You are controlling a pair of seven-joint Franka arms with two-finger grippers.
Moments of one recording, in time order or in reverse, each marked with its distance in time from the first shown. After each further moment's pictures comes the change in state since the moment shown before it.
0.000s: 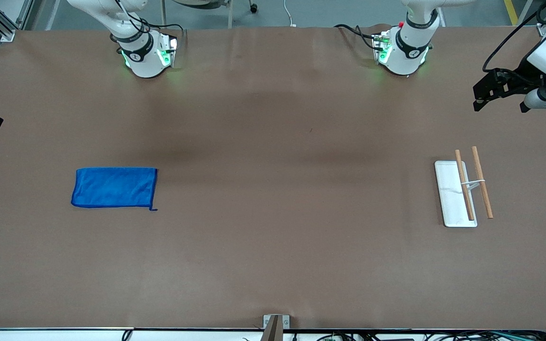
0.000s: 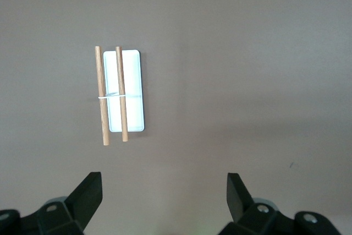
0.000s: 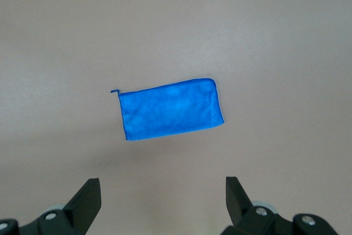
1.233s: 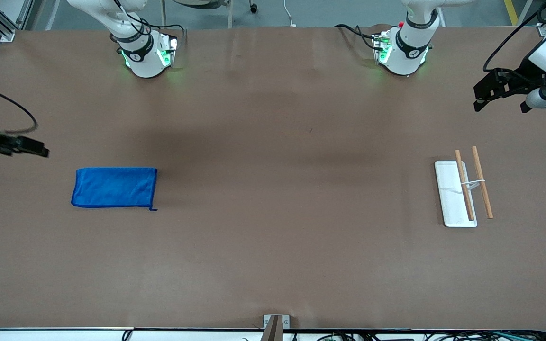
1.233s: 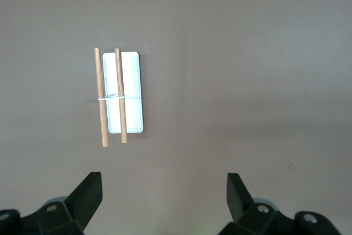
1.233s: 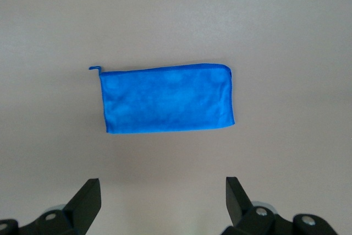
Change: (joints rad) left arm 0.001 0.004 0.001 0.009 -0.004 0.000 0.000; right arm 0.008 0.165 0.000 -0.211 -0.003 0.210 -0.113
